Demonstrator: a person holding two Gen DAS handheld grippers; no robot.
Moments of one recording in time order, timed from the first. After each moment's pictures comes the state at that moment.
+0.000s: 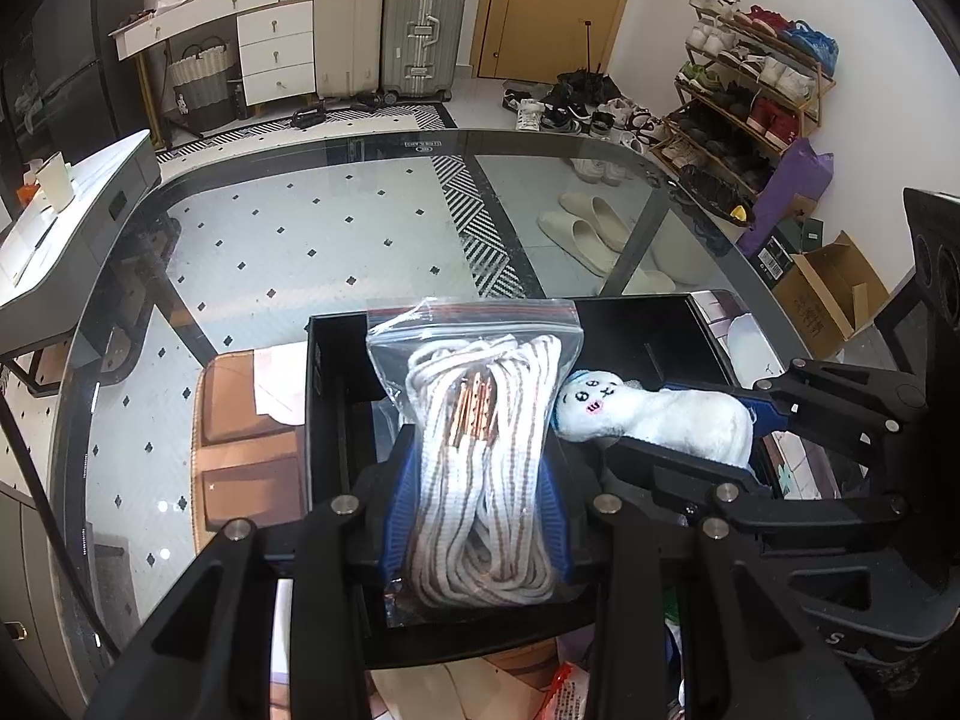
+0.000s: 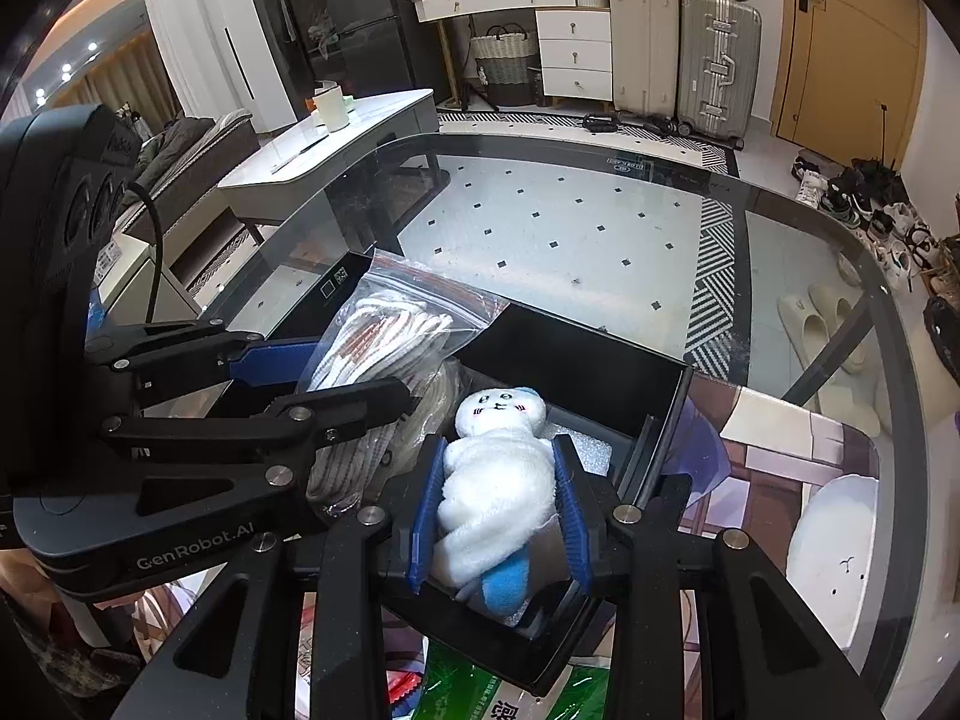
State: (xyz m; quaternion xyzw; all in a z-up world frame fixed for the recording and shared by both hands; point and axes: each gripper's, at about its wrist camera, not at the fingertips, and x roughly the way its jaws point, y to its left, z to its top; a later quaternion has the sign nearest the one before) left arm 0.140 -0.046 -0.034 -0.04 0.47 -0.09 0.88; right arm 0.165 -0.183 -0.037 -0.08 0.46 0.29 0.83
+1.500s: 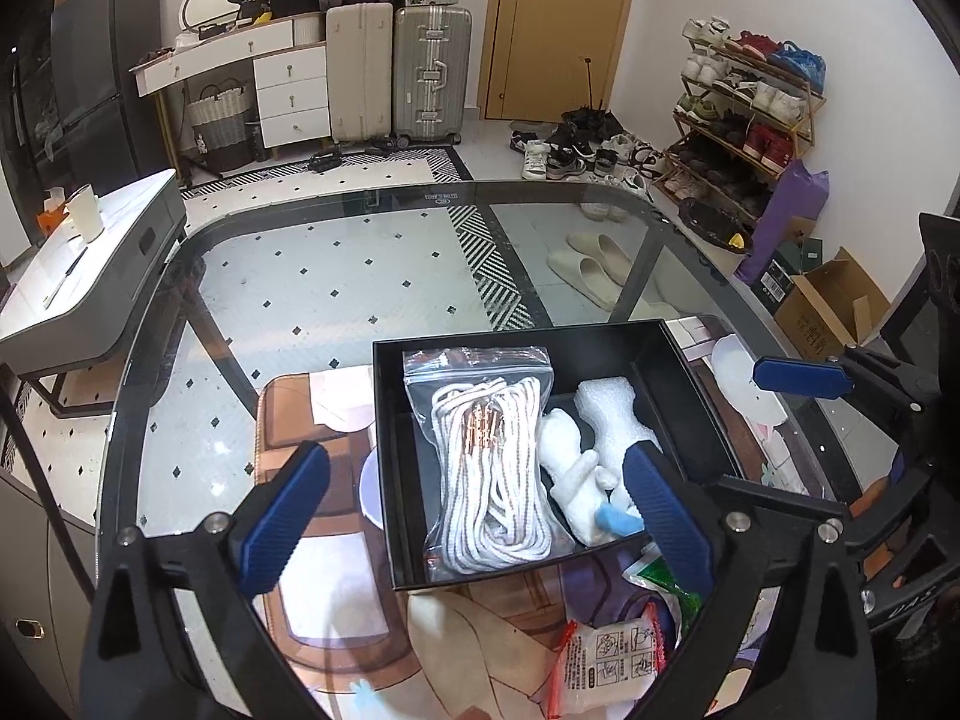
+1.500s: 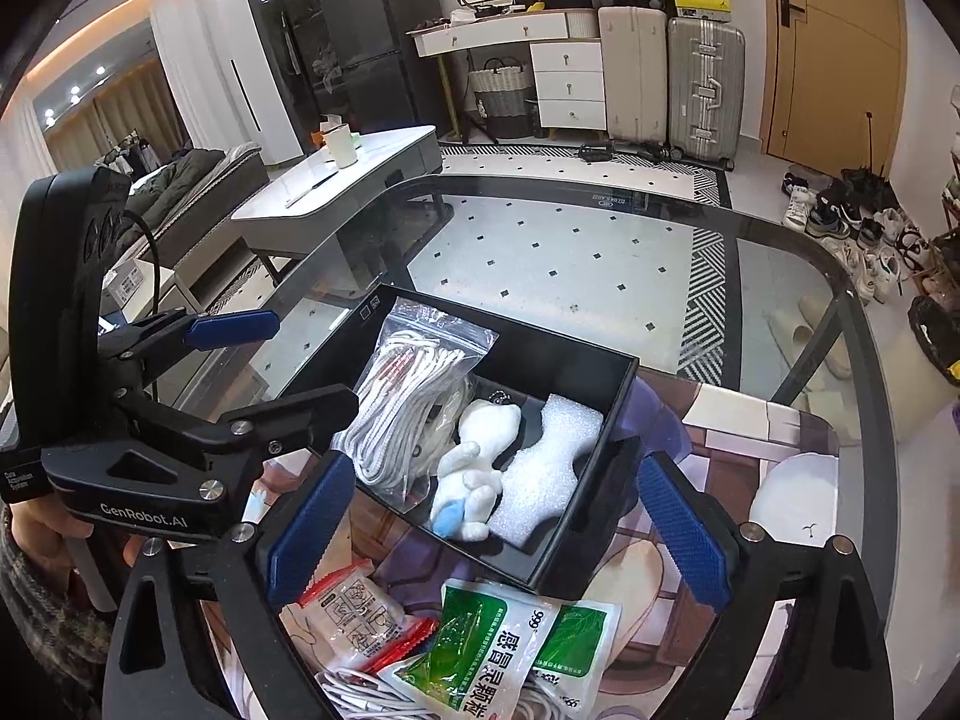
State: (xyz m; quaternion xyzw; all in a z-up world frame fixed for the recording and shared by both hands) left arm 0.106 -0.022 0.001 -0.03 0.42 -0.08 0.90; right arm 0.132 -0.212 -0.001 -0.06 0.43 0.29 0.85
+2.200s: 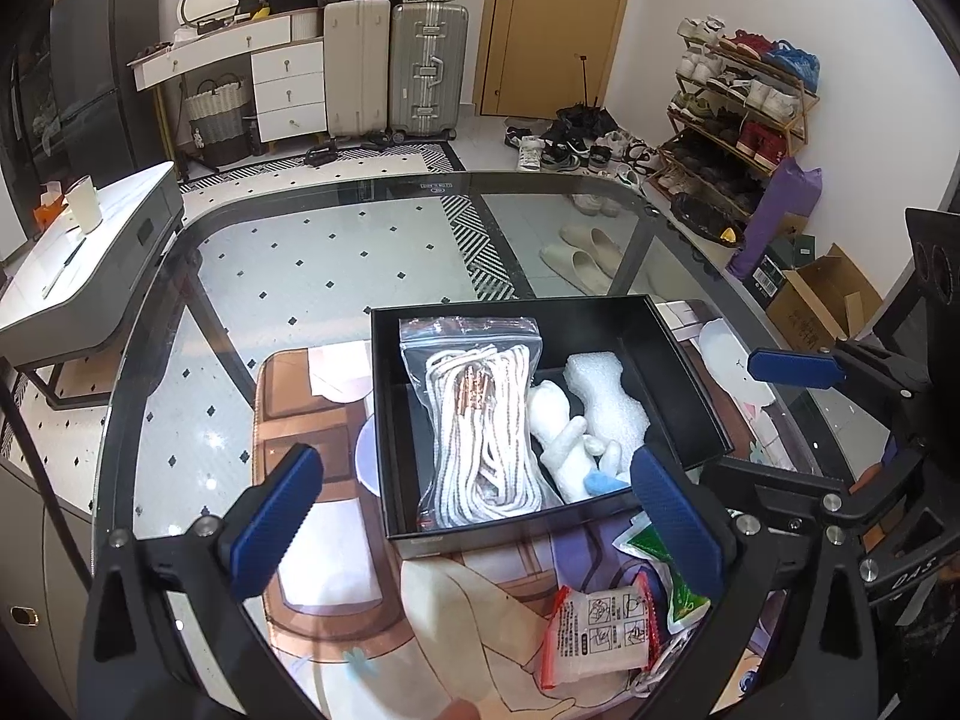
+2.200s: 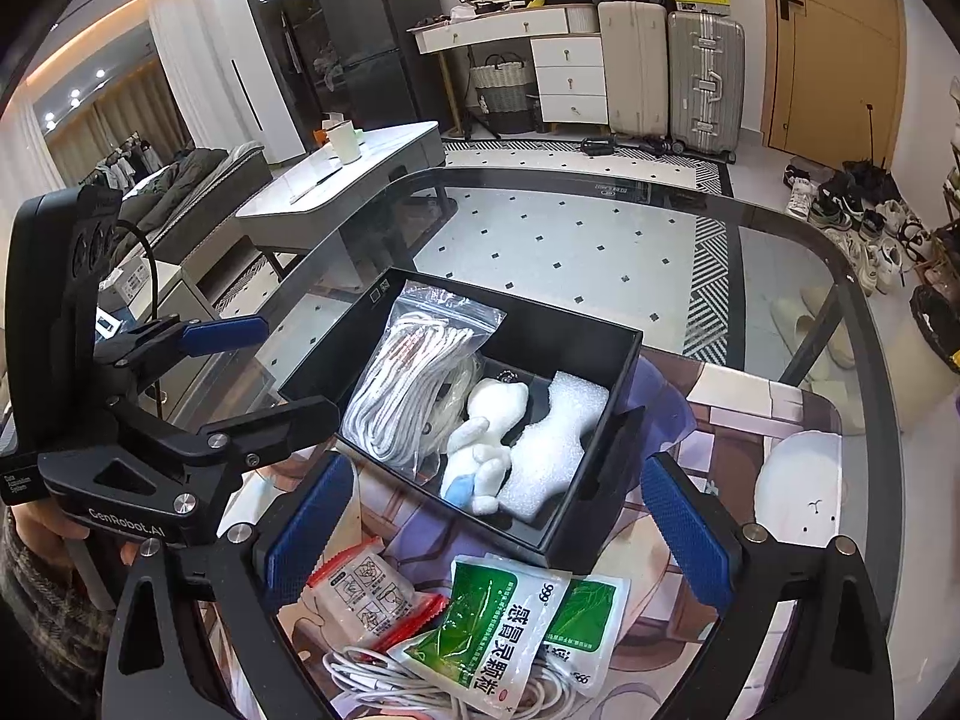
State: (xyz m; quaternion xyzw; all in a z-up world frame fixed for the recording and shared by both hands) left arm 0.089 -0.022 -0.001 -0.03 0.43 -0.09 0.90; right arm 0.123 -0.215 -0.003 -0.05 0.44 0.29 0.85
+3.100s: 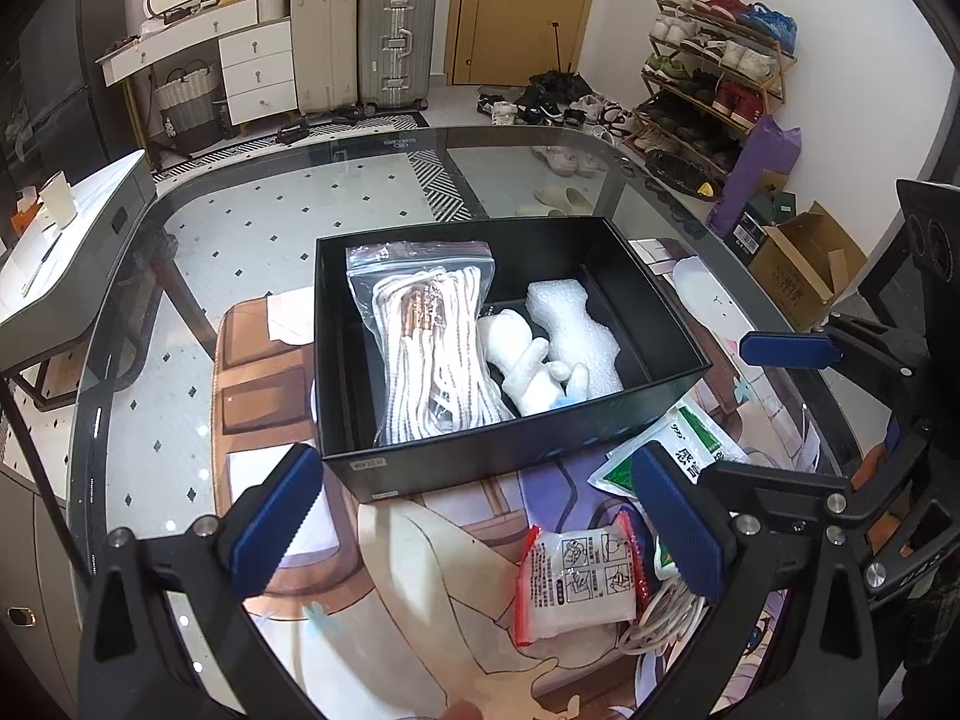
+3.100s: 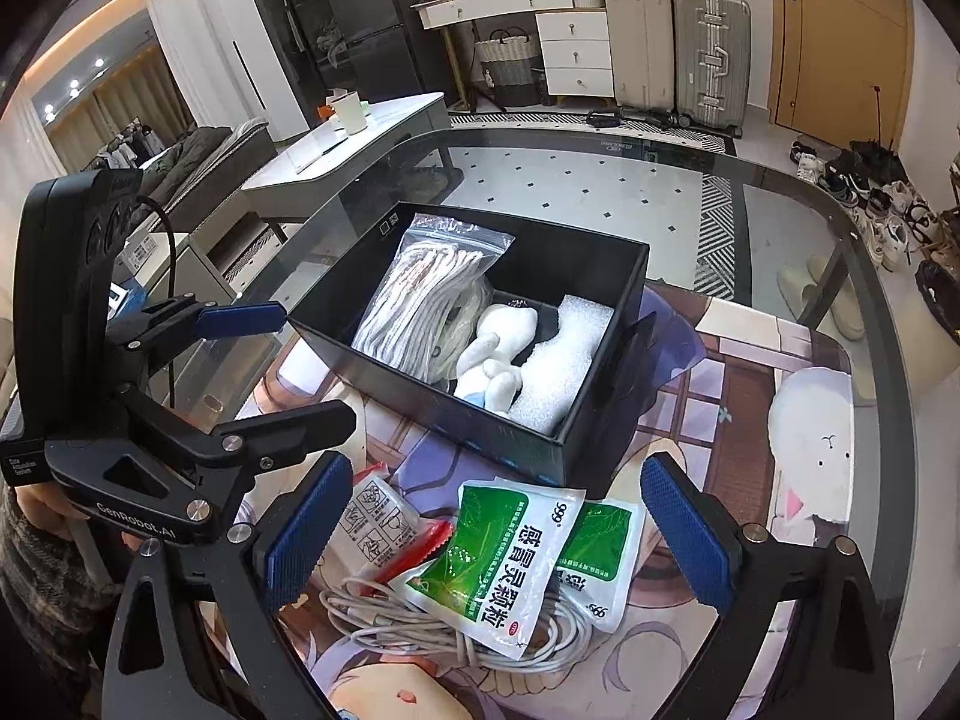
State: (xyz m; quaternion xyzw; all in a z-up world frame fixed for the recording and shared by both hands) left arm 0.068 -0.044 -0.021 -0.01 0.46 -0.11 0.88; right arm 0.094 -0.226 -0.023 -0.06 0.47 0.30 0.83
